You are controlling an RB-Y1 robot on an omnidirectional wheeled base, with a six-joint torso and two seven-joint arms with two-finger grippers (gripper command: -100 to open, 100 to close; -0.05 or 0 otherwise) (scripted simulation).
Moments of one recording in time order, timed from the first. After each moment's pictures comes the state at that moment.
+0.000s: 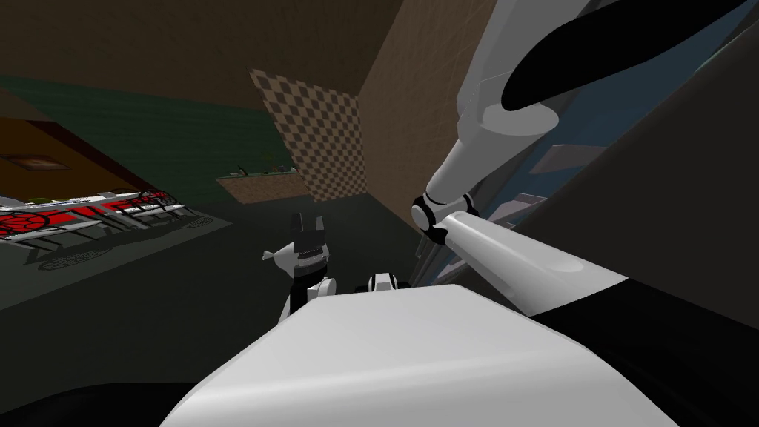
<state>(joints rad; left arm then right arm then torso) 0.53 0.00 -0.06 -2.24 0.01 -0.57 0.08 -1.46 -0.15 -0.07 -2.23 -1.47 -1.52 0.61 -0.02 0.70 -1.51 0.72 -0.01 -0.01</state>
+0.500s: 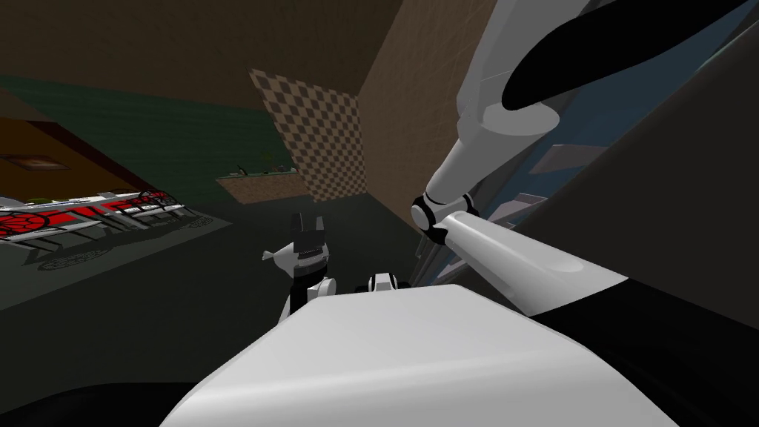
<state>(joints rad) 0.53 0.00 -0.06 -2.24 0.01 -0.57 0.08 -1.46 -0.15 -0.07 -2.24 -1.47 -1.52 0.61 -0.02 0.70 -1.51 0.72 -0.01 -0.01</state>
